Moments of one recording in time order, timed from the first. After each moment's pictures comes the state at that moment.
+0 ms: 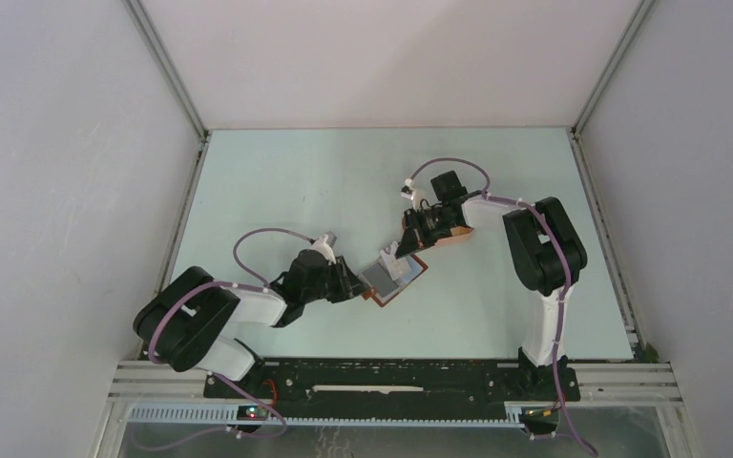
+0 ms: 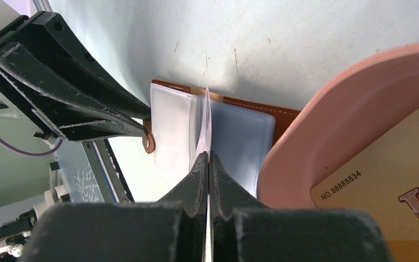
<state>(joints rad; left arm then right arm) -0.63 1.46 0.30 0.57 0.21 -0.86 0.40 2.00 1.22 -0.30 -0.88 0.09</state>
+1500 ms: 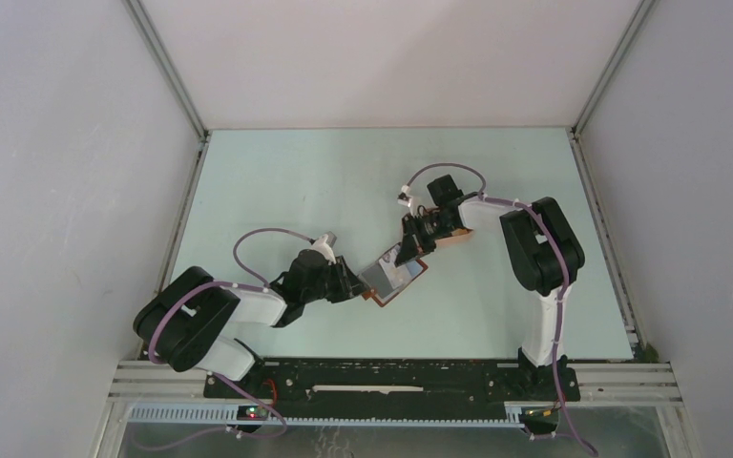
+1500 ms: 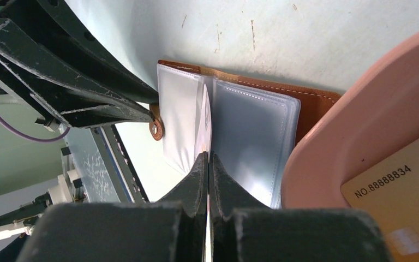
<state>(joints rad) -0.63 1.46 0.30 0.57 0.21 -0.86 0.42 2.01 1.22 -0.38 -0.90 0.06</state>
